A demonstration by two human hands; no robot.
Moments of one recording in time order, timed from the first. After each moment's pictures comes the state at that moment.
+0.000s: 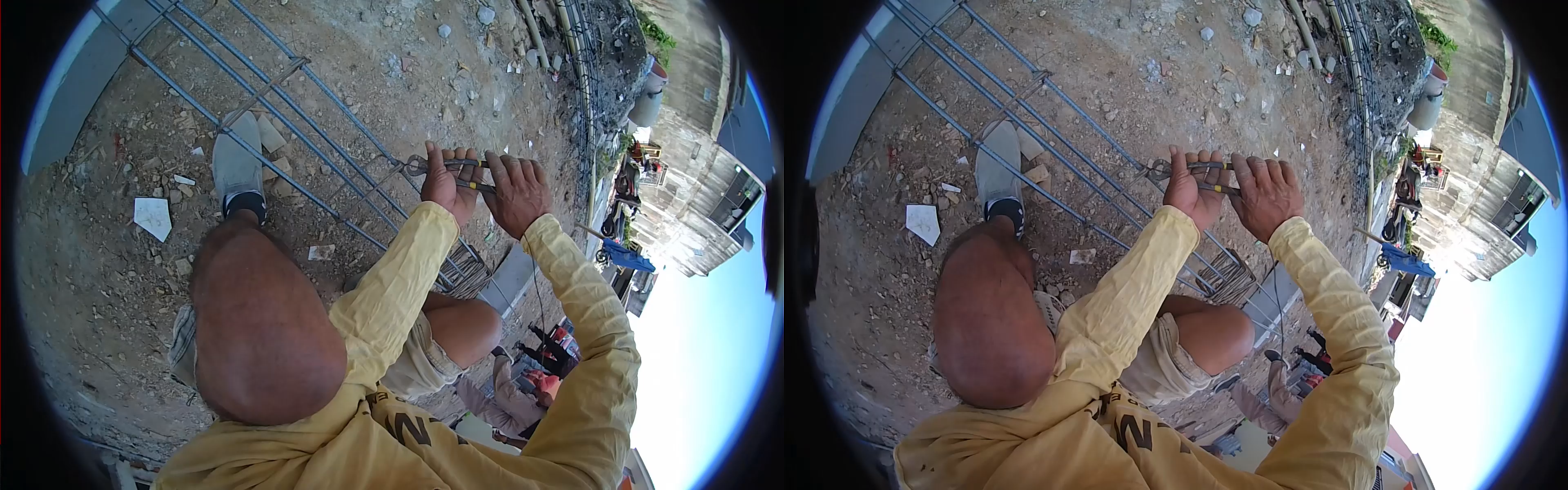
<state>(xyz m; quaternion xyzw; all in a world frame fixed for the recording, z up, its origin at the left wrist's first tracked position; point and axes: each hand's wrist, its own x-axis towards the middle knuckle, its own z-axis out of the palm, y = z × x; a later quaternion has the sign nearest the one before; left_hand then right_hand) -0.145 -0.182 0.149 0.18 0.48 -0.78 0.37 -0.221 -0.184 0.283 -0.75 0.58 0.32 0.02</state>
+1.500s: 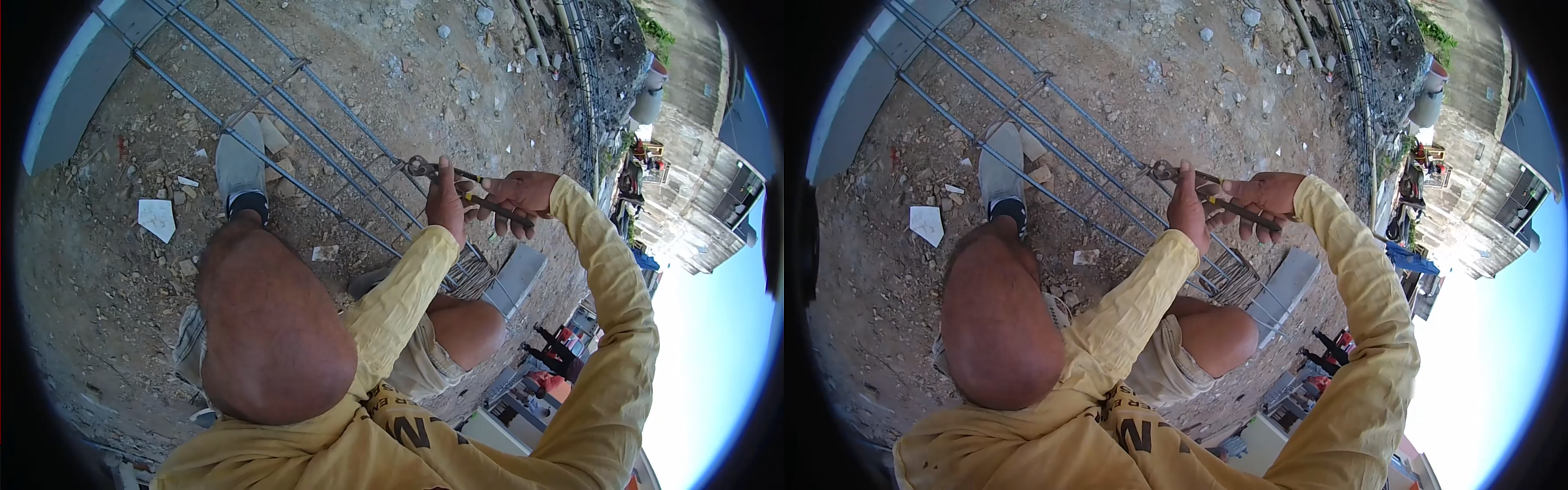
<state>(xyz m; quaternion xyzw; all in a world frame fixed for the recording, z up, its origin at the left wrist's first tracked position) -0.111 -0.159 0.180 0.41 0.17 -0.86 0.25 -0.230 -0.241 0.303 -0.14 0.68 0.31 0.65</state>
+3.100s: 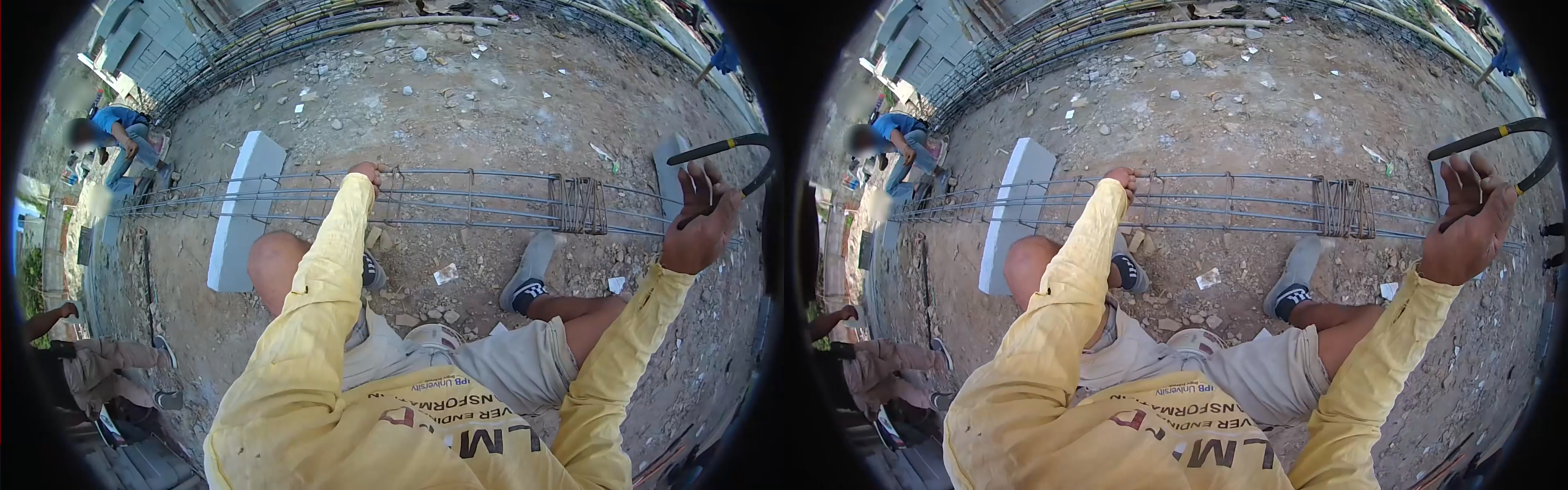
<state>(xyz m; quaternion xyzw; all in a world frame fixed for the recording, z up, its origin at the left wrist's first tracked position) -0.029 -0.296 0.097 0.46 -0.72 -0.51 -0.11 -0.186 0.215 0.424 0.15 -0.55 0.79 0.23</state>
